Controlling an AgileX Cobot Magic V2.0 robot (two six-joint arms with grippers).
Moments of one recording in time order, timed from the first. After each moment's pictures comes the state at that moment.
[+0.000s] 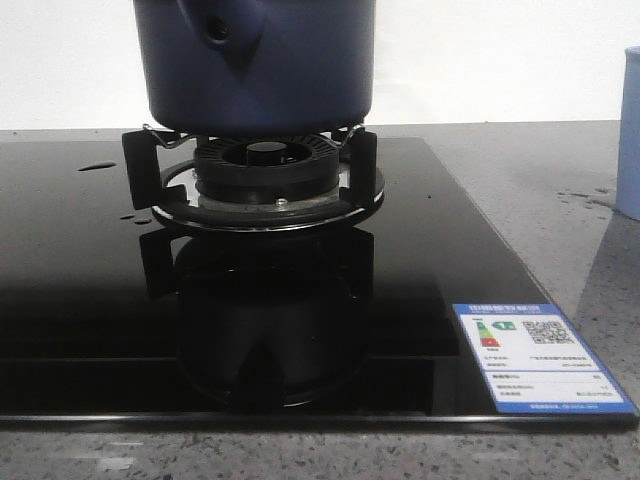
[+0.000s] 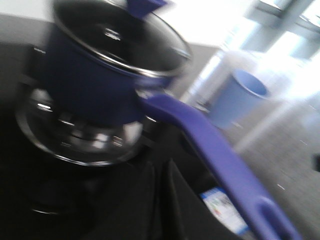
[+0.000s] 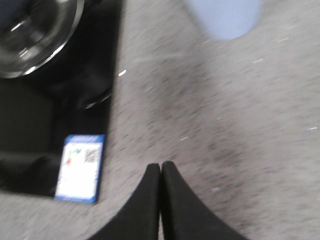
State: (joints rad) left arm -0.71 0.66 -0.62 -0.32 0.35 -0.14; right arm 0.01 0.52 -0.68 0.37 1.05 0.01
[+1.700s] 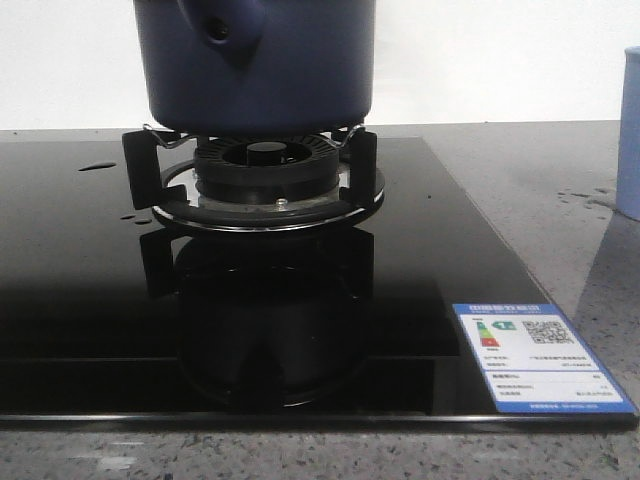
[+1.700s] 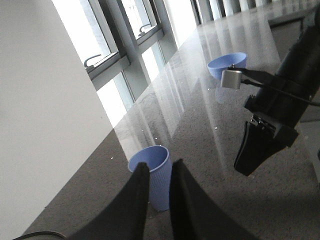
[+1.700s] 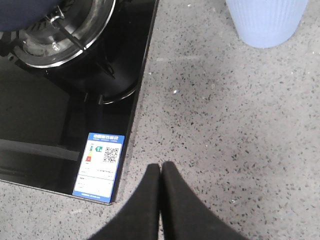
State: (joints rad) left arm -0.57 0.96 -0.96 -1.45 0.72 1.74; right arm 0.01 0.53 -0.68 0.42 1.02 -0.07
